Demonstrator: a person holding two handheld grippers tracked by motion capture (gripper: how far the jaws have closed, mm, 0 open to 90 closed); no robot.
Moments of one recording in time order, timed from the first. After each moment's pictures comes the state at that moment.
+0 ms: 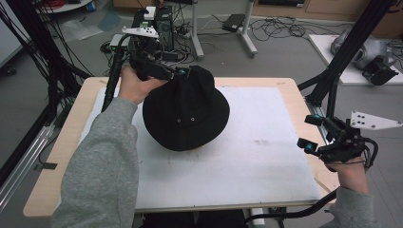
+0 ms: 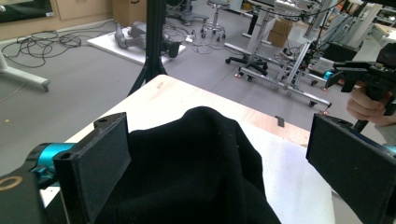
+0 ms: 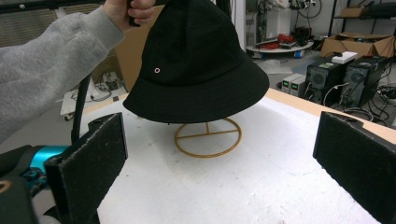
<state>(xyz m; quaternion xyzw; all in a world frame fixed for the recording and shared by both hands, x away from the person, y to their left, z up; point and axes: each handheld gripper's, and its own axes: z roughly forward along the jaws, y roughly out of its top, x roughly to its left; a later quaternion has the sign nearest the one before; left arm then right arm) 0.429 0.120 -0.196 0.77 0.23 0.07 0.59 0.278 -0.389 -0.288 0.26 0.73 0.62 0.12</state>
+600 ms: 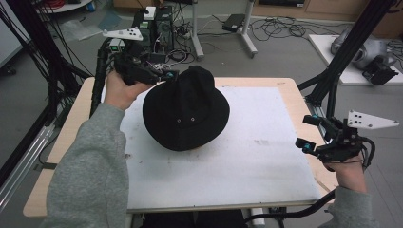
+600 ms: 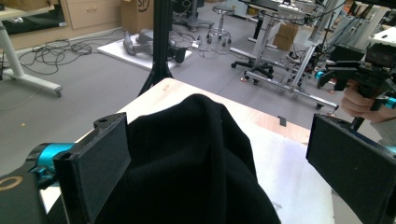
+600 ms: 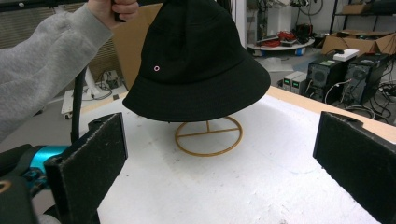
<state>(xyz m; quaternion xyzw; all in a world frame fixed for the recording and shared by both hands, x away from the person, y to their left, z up) 0.403 0.149 -0.191 0.77 0.23 0.09 0.59 0.281 -0.386 -0.290 0.26 0.73 0.62 0.12</state>
